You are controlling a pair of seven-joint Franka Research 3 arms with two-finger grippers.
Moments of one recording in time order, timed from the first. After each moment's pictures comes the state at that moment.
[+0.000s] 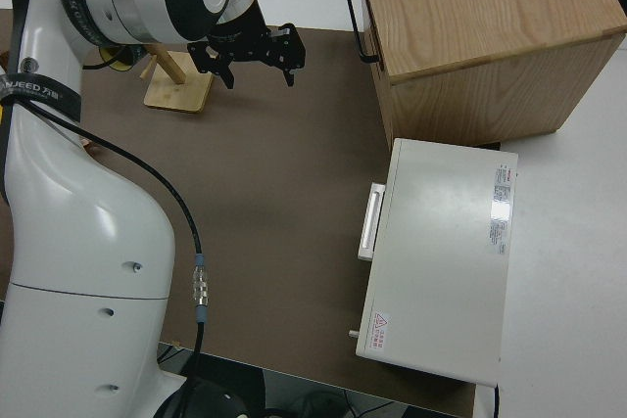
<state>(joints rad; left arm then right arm) 0.03 -0.14 0.10 -1.95 0.06 2.33 -0.06 0.21 0.19 -0.18 -1.26 0.03 1.40 -0.09</state>
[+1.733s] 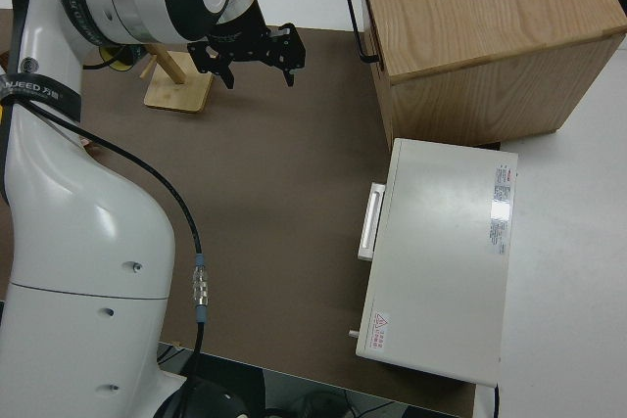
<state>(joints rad) 0.24 0.25 0.36 -1.65 -0.75 2.42 1.05 0.21 0.19 -0.18 -1.26 0.03 1.40 -0.09</state>
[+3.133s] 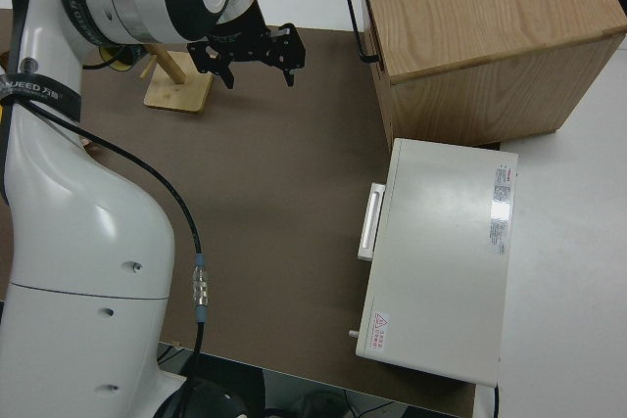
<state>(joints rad) 0.25 0.32 0.35 -1.64 -0.82 2.44 1.07 0.21 0.19 -0.18 -1.26 0.03 1.40 -0.09</state>
